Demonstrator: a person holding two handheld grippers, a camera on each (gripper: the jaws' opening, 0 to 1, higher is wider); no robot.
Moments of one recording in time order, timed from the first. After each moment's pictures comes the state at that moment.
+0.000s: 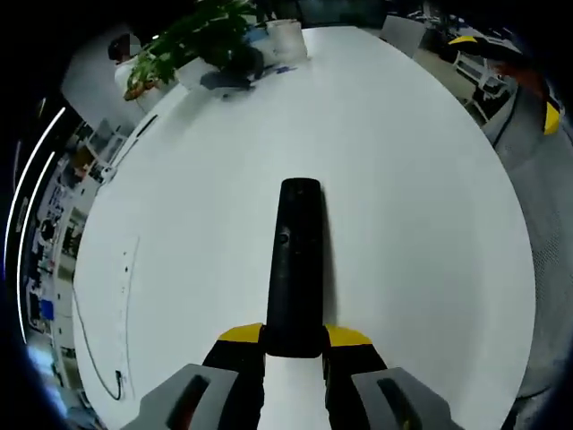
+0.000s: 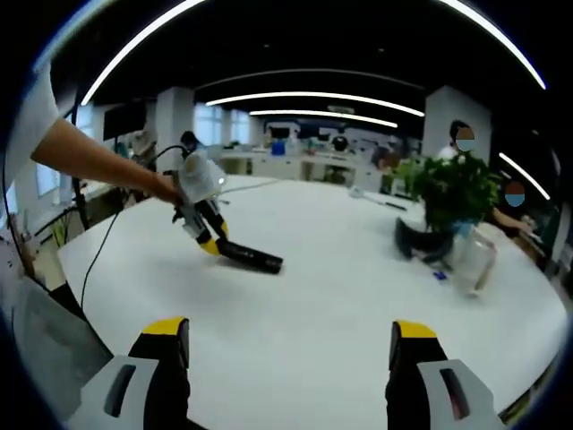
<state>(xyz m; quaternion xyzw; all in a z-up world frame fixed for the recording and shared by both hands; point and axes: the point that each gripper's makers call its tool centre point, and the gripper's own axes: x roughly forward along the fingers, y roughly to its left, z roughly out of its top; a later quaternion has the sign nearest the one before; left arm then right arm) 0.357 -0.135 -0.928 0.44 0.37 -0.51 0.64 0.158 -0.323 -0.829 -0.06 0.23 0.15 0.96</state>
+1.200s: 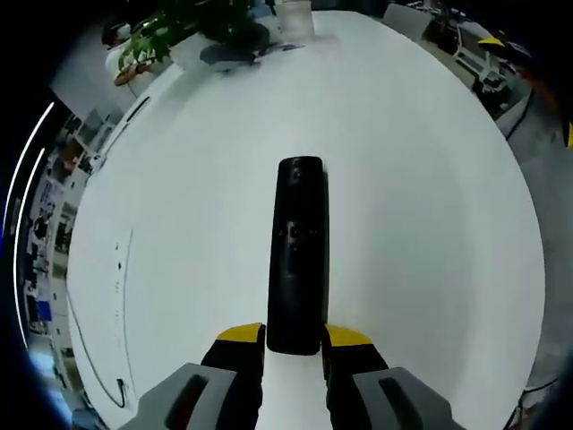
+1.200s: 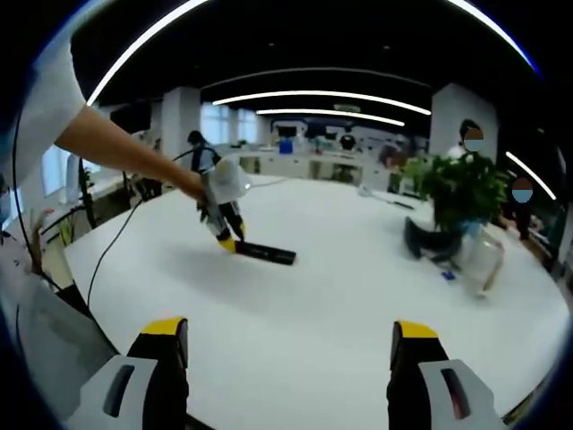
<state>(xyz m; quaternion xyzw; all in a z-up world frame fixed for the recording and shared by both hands) 0.381 -0.131 -0.943 0.45 0.39 -0.48 0.65 0.157 -0.313 -0.831 -0.06 0.24 0.17 0.95</state>
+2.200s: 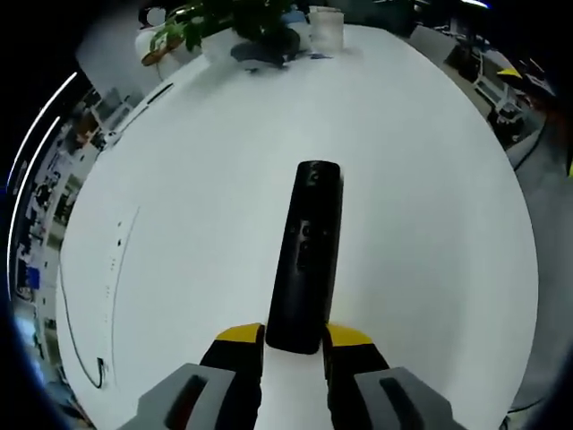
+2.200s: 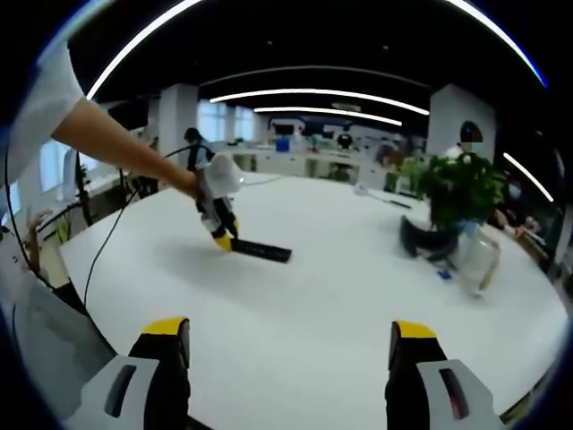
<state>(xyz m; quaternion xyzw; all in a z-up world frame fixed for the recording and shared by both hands) 0.382 -0.129 -0.944 0.40 0.42 -0.49 0.65 0.156 -0.318 -0.832 -0.07 0.24 0.16 0.95</state>
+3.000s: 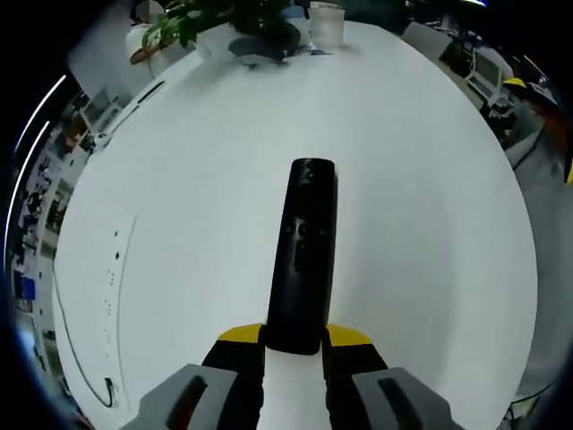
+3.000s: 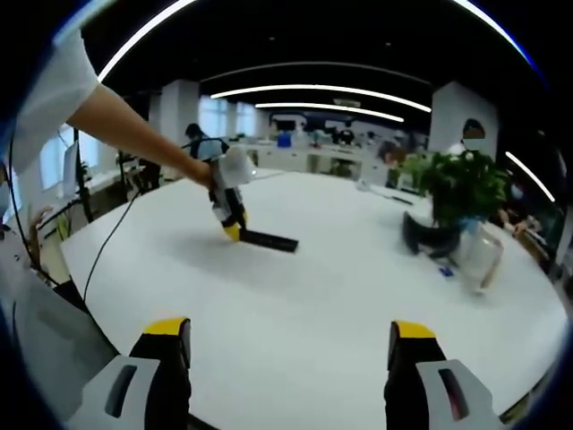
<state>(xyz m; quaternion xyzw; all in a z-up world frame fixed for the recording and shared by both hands) 0.403 -0.135 -0.945 0.41 0.43 -0.51 0.63 0.156 -0.317 -0.837 -0.07 0.25 0.16 0.95</state>
